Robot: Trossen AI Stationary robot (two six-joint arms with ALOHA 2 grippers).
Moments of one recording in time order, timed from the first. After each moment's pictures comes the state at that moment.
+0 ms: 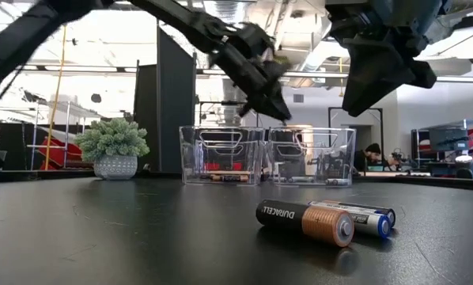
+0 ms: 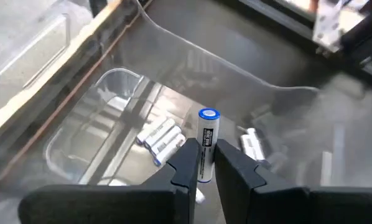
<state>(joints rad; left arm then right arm) 0.43 2.15 1.88 -0.42 0.16 -0.15 0.39 1.51 1.05 -0.70 0.40 1.24</state>
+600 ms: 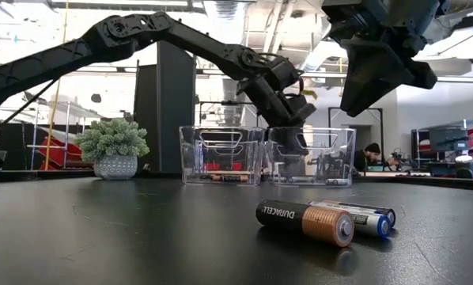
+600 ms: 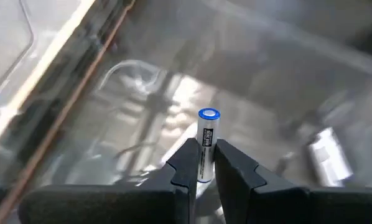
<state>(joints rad) 0.42 2.51 2.32 -0.63 0.09 -0.01 0.39 1.51 1.05 -0.69 0.40 1.28</state>
